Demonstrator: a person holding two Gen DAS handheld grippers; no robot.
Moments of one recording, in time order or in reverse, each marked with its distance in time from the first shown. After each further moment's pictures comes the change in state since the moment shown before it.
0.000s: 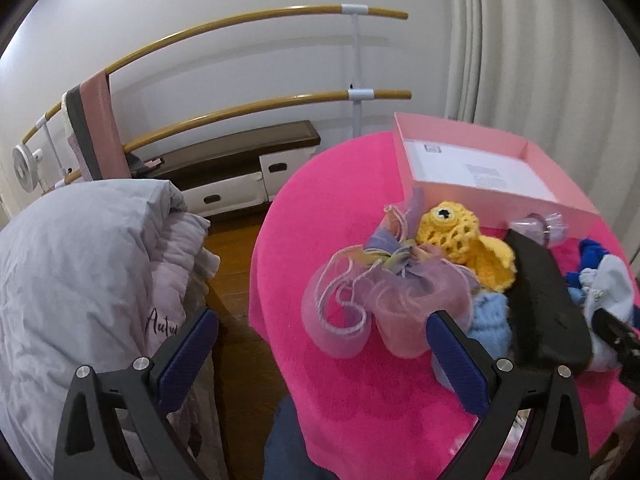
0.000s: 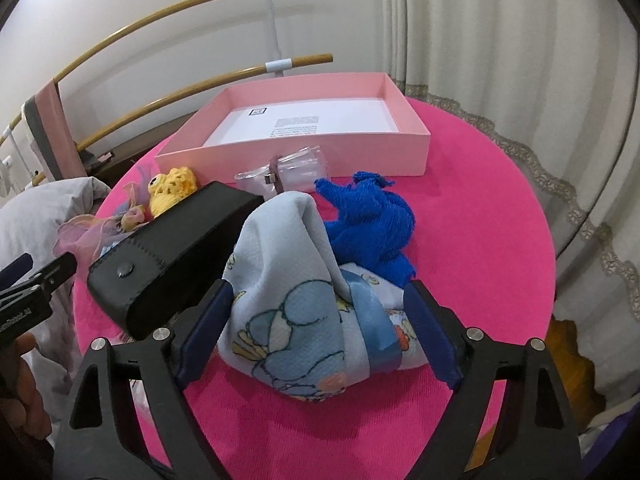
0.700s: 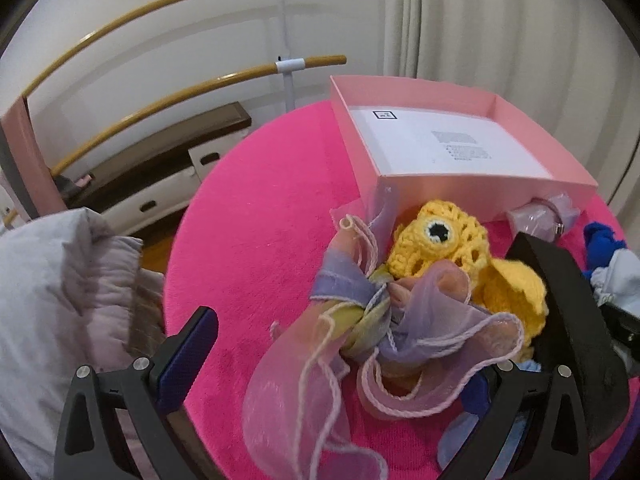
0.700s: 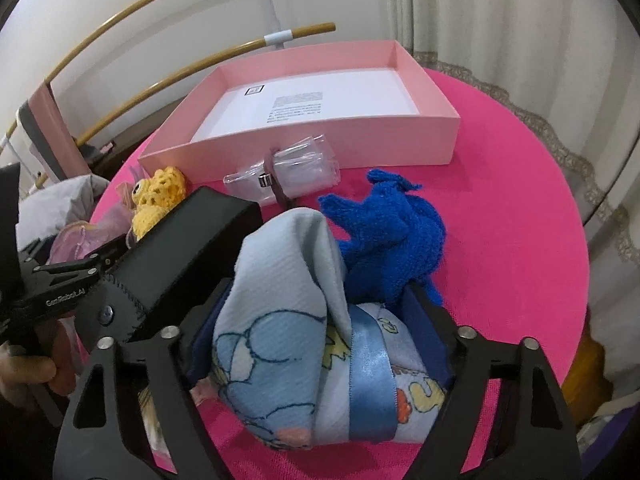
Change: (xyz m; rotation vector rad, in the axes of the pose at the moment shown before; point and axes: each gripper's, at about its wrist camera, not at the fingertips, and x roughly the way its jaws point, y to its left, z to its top) left arm 0.123 -0.016 0.053 0.164 0.113 -0.215; right arm 0.033 -0.002 0.023 0.040 0.119 0.046
